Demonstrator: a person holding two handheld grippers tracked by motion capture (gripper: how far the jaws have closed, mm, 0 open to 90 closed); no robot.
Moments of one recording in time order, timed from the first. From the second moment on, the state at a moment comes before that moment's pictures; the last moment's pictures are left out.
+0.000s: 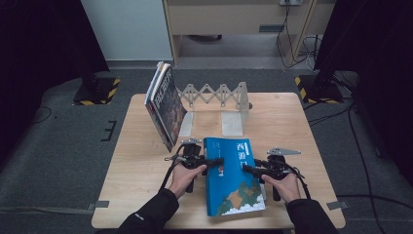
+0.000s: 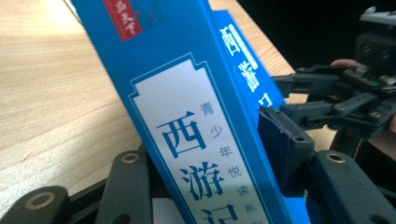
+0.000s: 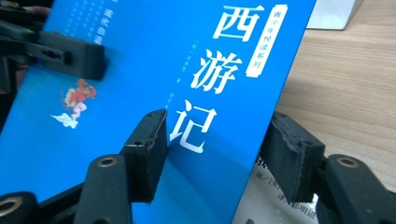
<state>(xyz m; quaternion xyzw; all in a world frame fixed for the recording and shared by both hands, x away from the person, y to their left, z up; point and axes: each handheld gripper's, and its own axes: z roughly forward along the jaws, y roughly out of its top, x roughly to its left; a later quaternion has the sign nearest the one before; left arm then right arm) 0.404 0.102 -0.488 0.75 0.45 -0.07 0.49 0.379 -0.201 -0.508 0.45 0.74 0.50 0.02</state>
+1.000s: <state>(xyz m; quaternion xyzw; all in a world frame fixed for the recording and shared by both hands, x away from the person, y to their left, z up) 0.406 0.102 -0.494 0.74 0.45 -0.11 0.50 0.380 -0.199 -0.517 0.47 0.73 0.49 0.00</state>
